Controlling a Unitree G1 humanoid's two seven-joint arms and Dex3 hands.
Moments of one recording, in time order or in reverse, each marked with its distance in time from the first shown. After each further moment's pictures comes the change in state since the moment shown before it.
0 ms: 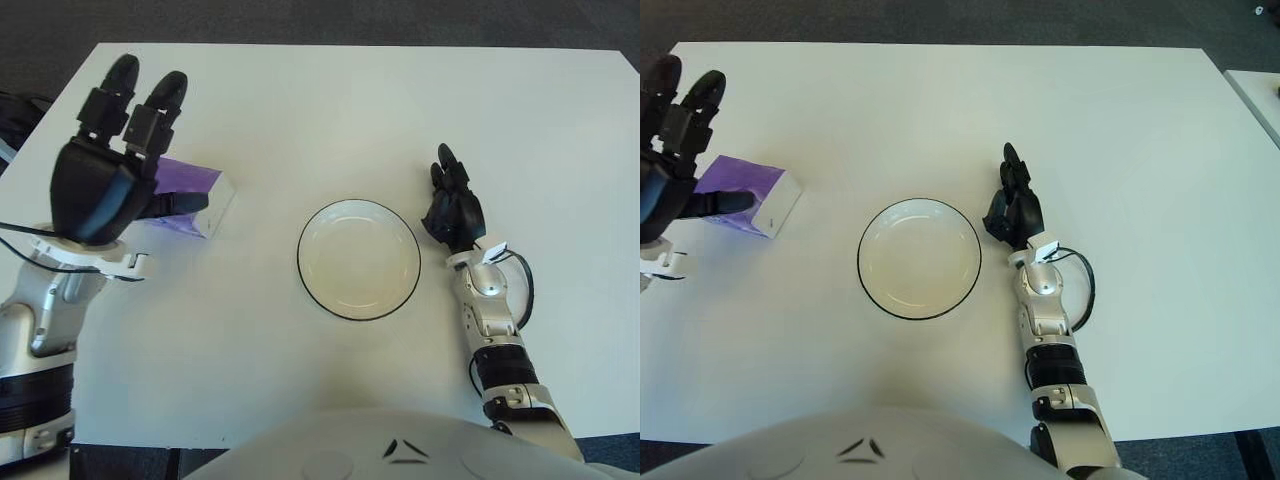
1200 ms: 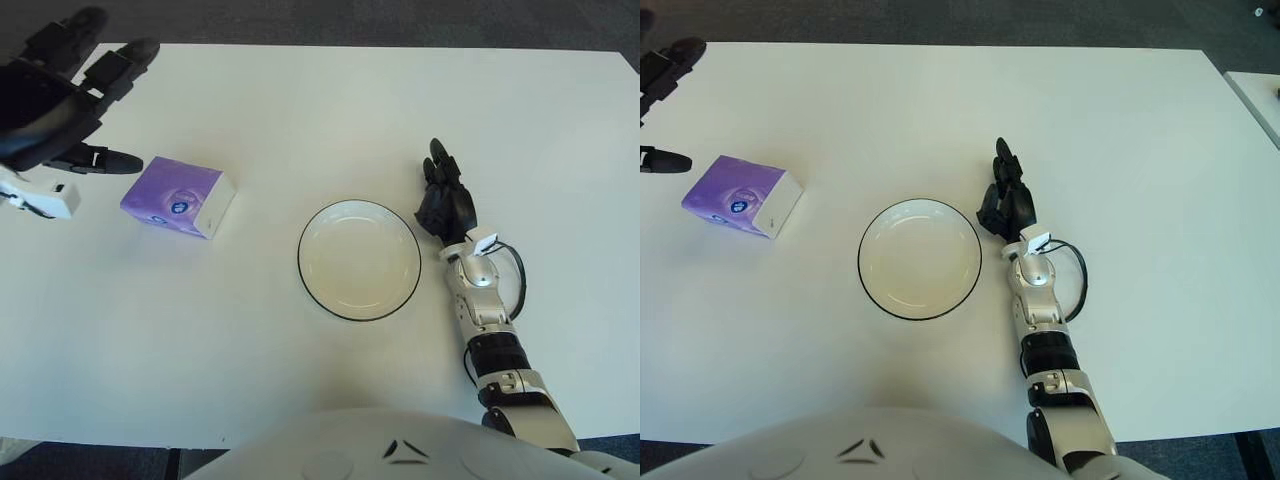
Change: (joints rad) left arm -0.209 0.462 -0.091 0.250 -0.106 0.015 -0.359; right arm -0.066 0.007 0.014 0.081 -0.001 -0.024 -0.004
